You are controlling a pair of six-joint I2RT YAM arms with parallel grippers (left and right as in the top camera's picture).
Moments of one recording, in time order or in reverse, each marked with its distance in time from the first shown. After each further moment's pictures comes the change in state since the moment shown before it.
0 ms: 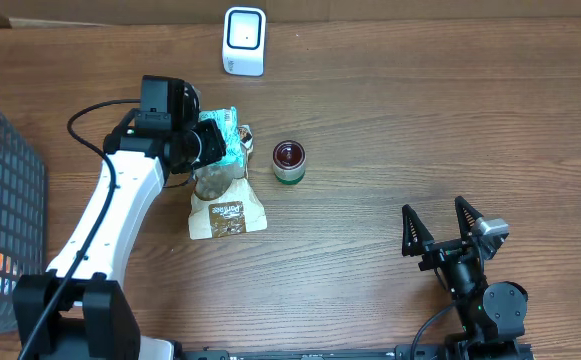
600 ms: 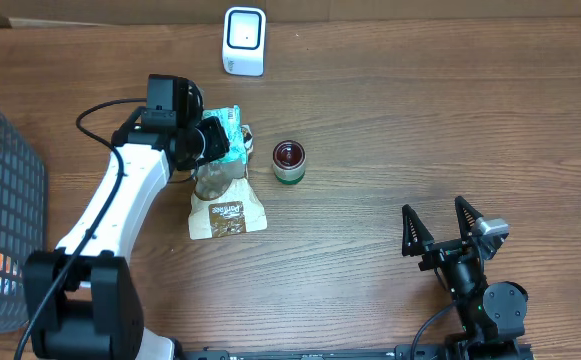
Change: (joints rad) left arm 0.000 0.074 0.000 0.076 0.016 -0.015; right arm 0.000 0.000 0.000 -0.001 0.000 0.000
